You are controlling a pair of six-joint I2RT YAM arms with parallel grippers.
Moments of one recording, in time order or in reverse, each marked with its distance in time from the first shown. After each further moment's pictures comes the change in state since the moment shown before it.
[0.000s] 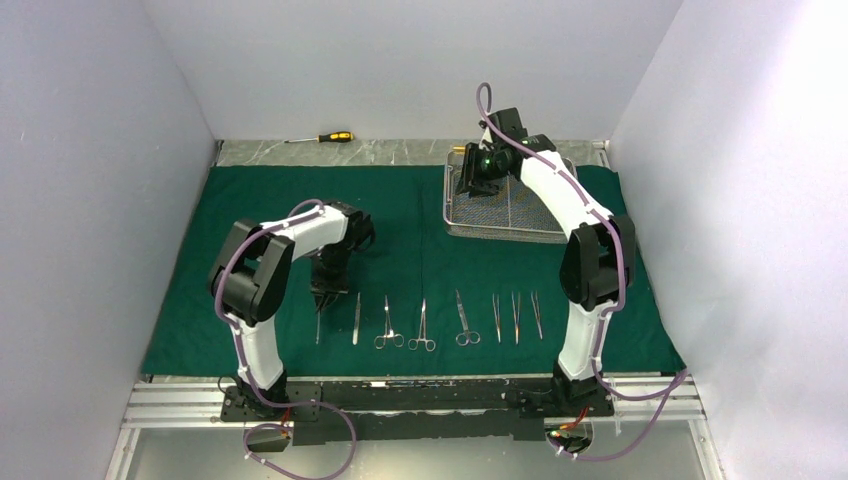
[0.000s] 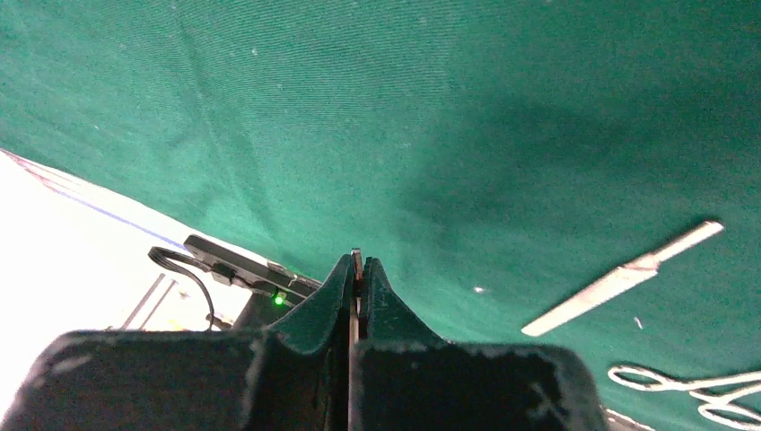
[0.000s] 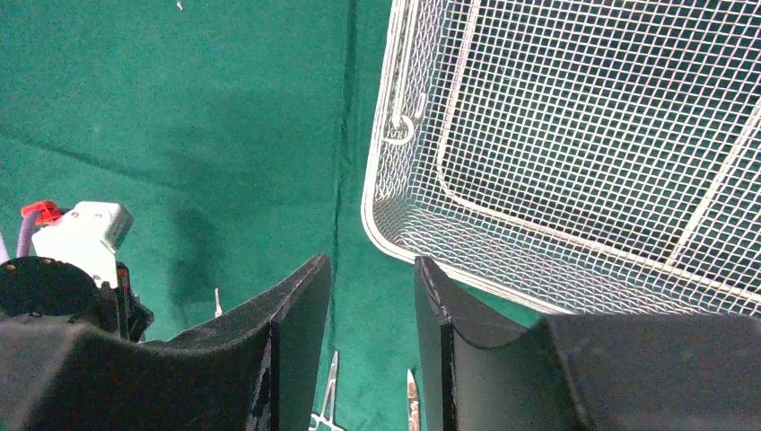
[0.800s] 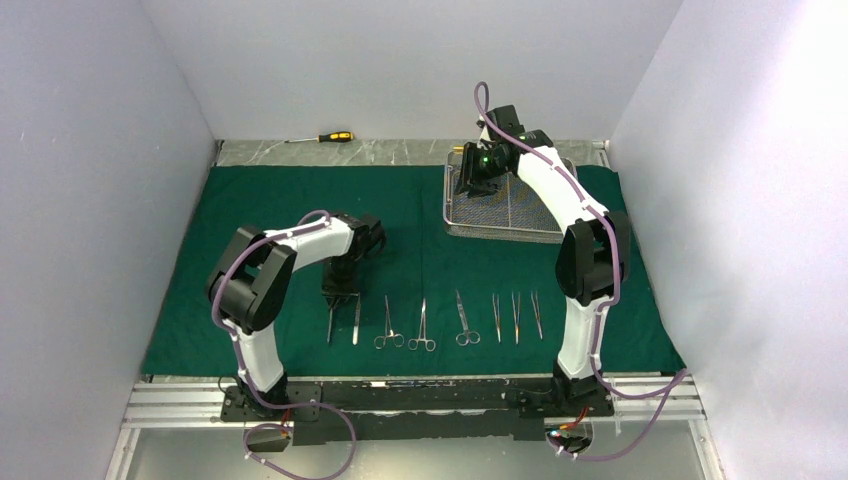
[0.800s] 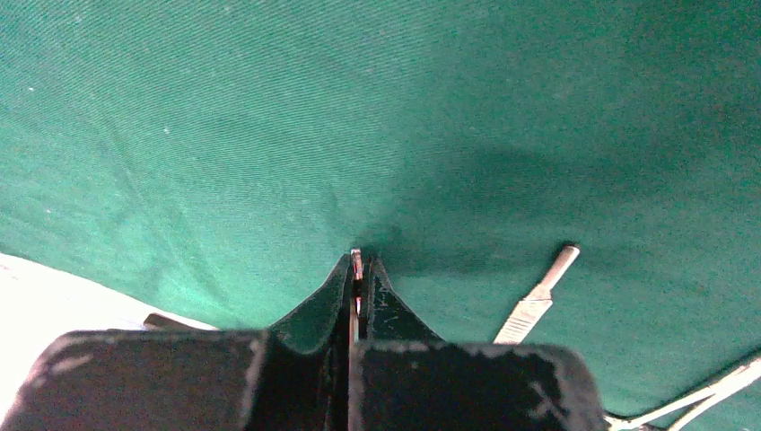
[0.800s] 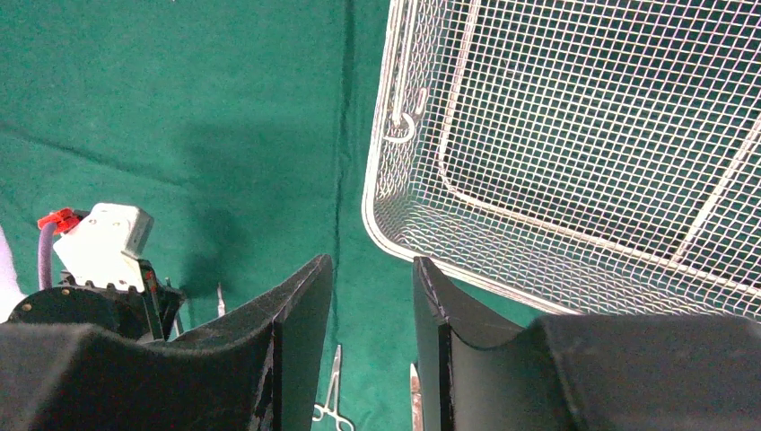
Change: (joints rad) left arm -0.073 -0.037 -0.105 0.225 -0.030 -0.002; right arm -0.010 0.051 0.078 -0.068 -0.005 0.000
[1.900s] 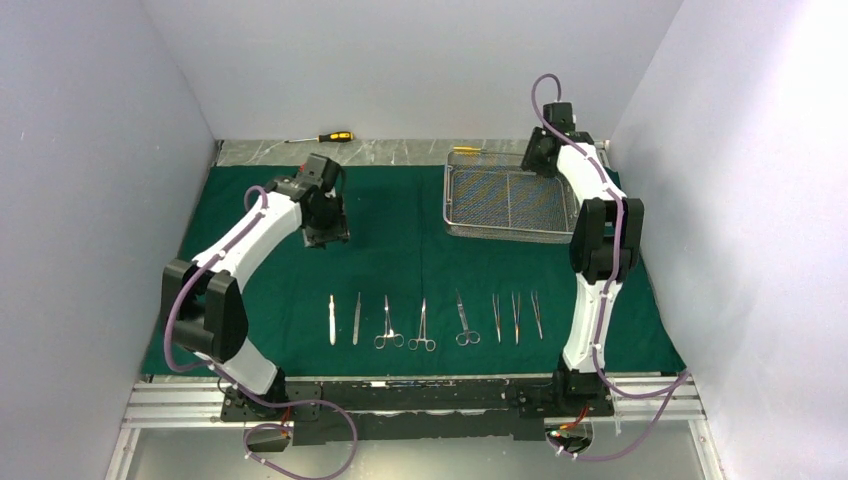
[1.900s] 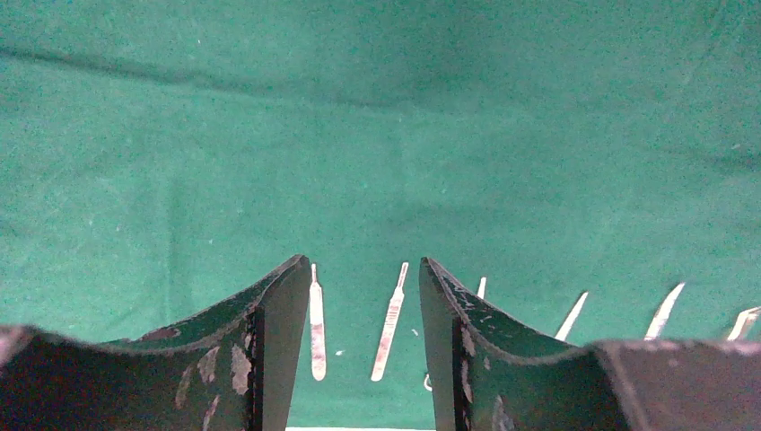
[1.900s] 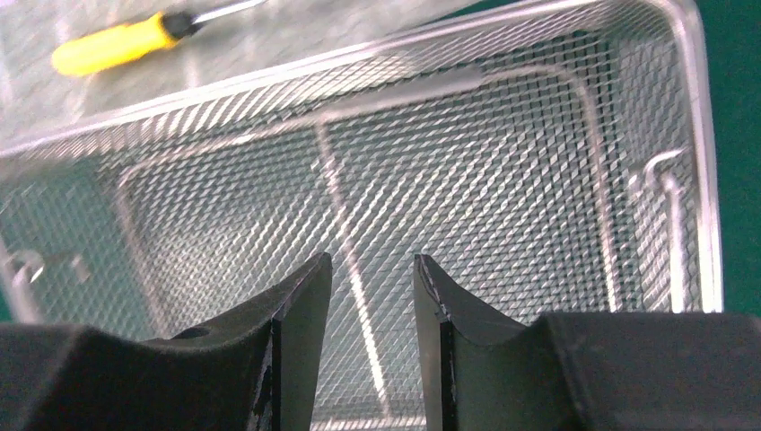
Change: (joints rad) left arm 0.188 -0.249 0.178 0.133 0.154 0.095; right arm -0.258 0.135 0.043 0.201 0.313 -0.035
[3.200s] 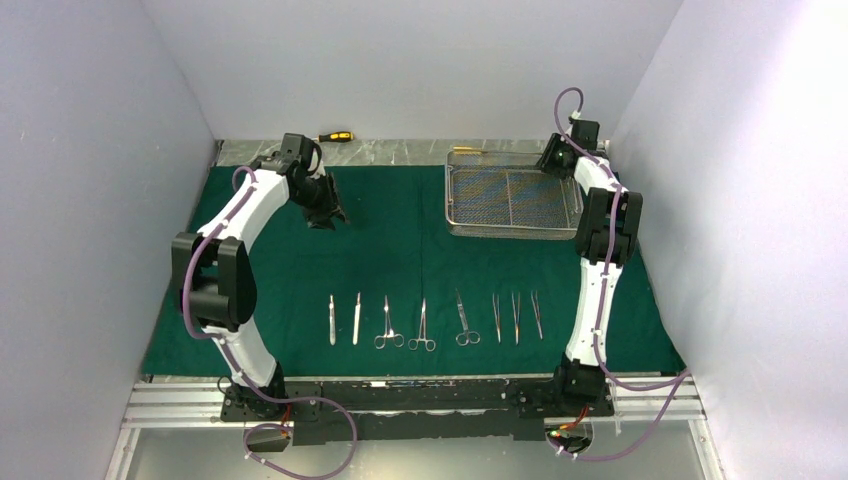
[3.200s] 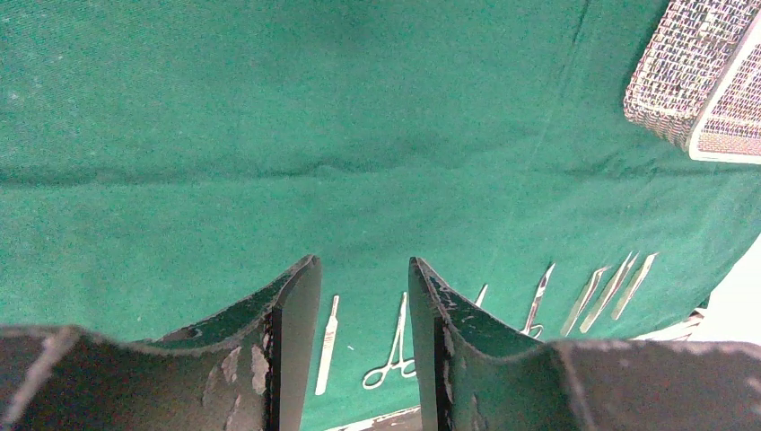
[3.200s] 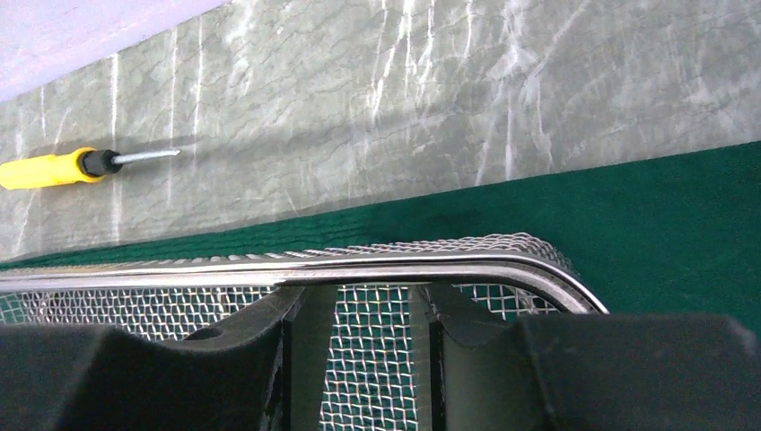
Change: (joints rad) left arm 0.199 0.178 0.166 0.054 0.391 0.050; right arm -0.198 0.346 0.140 0.347 -0.289 -0.077
